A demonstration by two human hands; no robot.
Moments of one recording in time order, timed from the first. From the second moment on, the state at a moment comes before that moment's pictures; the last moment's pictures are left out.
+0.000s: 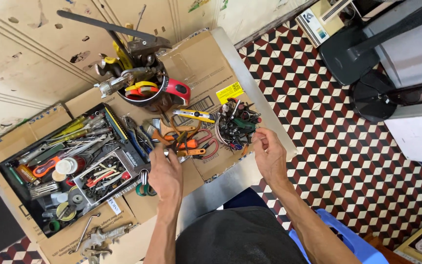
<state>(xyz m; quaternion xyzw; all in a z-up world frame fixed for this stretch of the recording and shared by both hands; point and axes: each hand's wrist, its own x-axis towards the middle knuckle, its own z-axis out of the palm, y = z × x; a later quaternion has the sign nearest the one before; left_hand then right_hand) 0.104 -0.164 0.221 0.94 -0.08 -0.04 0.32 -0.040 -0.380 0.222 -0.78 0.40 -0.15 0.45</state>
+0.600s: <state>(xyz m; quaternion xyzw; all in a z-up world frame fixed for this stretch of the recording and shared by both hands) 0.132 -0.289 0.169 0.78 -0.12 -0.31 0.53 -0.022 -0.413 0.234 -0.83 0.39 -0.12 0.38</state>
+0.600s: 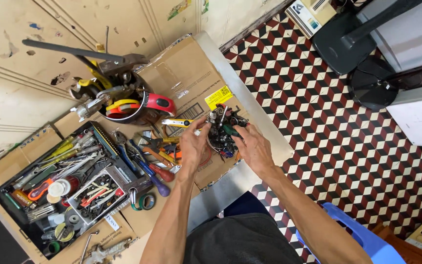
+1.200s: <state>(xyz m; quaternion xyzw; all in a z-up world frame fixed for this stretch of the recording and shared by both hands) 0.117 -0.222 0.237 0.75 -0.02 -0.13 0.65 -0.104 -0.354 0.268 -0.73 0.40 -0.09 0.55</state>
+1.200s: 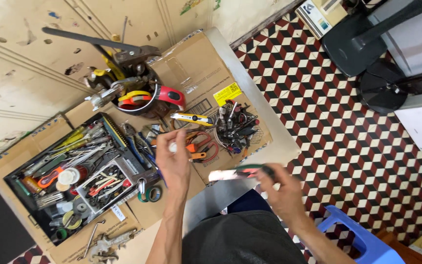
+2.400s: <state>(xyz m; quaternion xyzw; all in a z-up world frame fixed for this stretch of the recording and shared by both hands) 0.082 -0.133 0.309 0.43 0.08 -0.16 0.89 -0.048 -0.353 0.308 -0.54 0.24 -0.03 0.80</state>
